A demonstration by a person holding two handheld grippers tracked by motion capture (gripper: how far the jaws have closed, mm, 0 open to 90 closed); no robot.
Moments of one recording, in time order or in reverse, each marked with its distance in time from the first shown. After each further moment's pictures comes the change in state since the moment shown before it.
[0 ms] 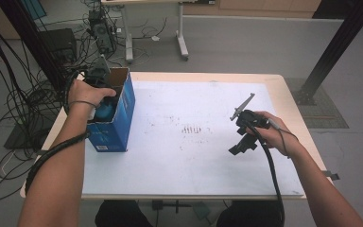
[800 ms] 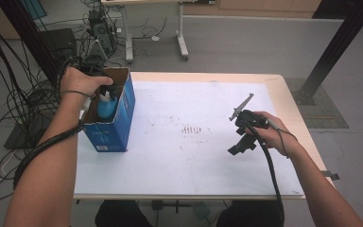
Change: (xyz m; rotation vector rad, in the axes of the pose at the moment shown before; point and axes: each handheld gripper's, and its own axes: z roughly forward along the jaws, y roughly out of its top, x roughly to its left) left arm -0.003 0.001 -0.049 -0.065 -0.026 0.023; right arm 0.001 0.002 0.002 0.001 0.001 -0.006
